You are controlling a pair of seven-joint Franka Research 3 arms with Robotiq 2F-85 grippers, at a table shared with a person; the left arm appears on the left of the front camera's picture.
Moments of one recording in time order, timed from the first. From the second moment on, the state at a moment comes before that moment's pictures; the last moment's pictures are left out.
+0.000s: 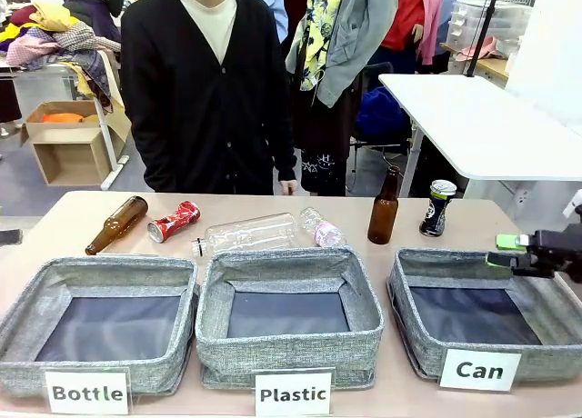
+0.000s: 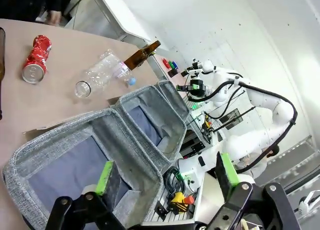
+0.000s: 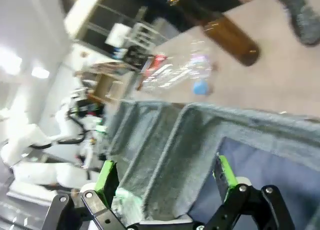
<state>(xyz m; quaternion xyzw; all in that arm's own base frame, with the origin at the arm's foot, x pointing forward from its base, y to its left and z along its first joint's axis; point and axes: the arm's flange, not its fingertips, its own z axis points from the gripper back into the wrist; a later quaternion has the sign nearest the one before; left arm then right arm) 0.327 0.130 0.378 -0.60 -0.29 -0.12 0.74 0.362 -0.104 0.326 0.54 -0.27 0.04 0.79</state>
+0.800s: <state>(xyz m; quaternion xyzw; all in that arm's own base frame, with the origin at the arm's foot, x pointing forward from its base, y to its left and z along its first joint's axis) 0.326 0.130 0.378 -0.60 -0.29 -0.12 0.74 0.387 -0.143 0.385 0.20 -0.24 0.08 0.95</state>
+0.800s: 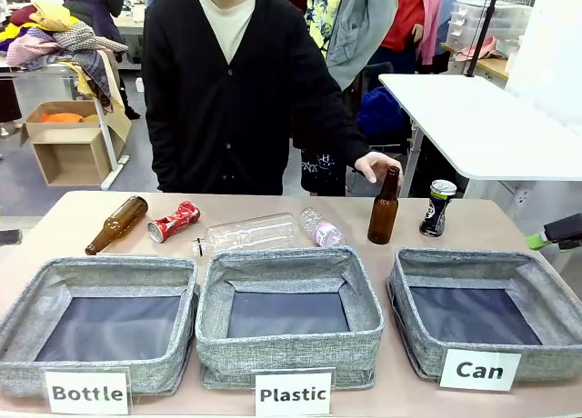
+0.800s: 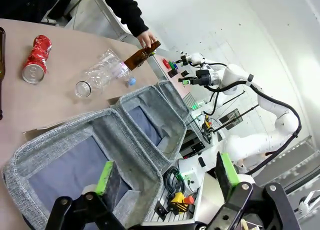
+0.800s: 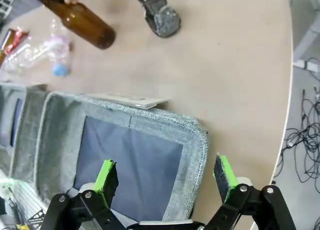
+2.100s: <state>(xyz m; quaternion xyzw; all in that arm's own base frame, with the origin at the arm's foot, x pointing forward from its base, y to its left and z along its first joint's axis) 0.326 0.131 0.378 -0.60 -0.29 -0.12 0.74 0.305 -0.193 0.351 0.32 -0.47 0.33 0.75</state>
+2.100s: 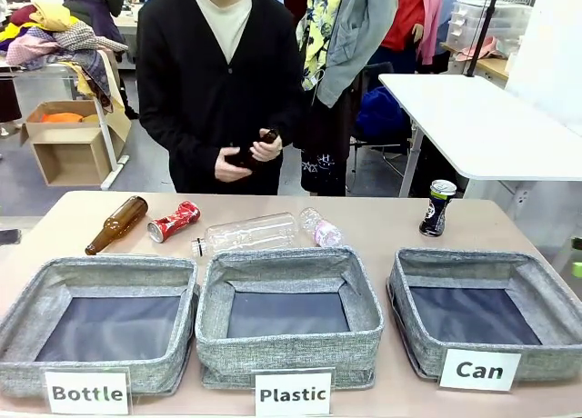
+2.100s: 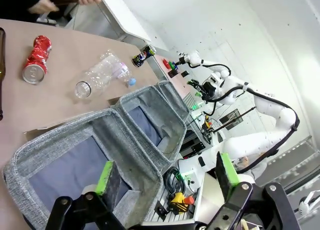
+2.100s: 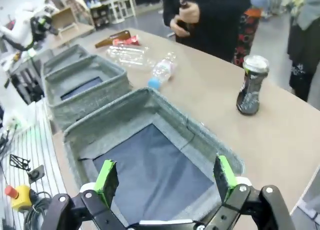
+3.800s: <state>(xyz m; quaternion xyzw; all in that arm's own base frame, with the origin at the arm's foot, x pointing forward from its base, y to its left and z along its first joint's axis) 0.326 0.131 0.377 -0.60 -0.29 -0.12 0.74 0.398 -0.089 0.404 0.16 -0.53 0.39 0.74</state>
